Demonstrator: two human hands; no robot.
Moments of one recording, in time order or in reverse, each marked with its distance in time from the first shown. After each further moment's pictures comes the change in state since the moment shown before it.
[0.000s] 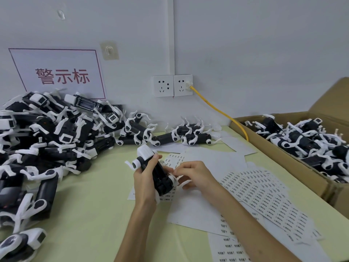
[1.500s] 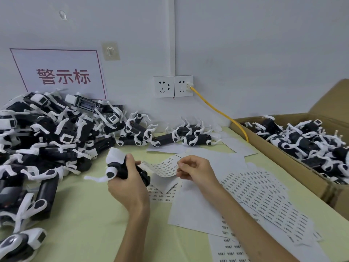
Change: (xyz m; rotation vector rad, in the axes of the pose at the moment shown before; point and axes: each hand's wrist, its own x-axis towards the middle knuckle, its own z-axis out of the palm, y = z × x) left_hand -0.002 0.008 -0.011 0.103 0.535 0.386; right_hand 0.011 0.013 -0.001 0.188 0.165 -0.159
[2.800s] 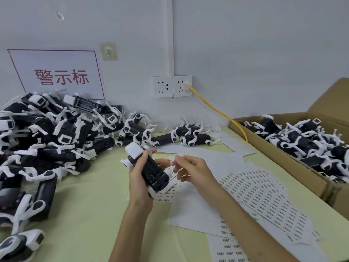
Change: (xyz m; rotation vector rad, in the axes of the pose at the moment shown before) left_hand -0.001 0.006 0.005 -0.181 -0.603 -0.381; right_hand -0.006 -0.010 0.004 0.014 -0.099 0.030
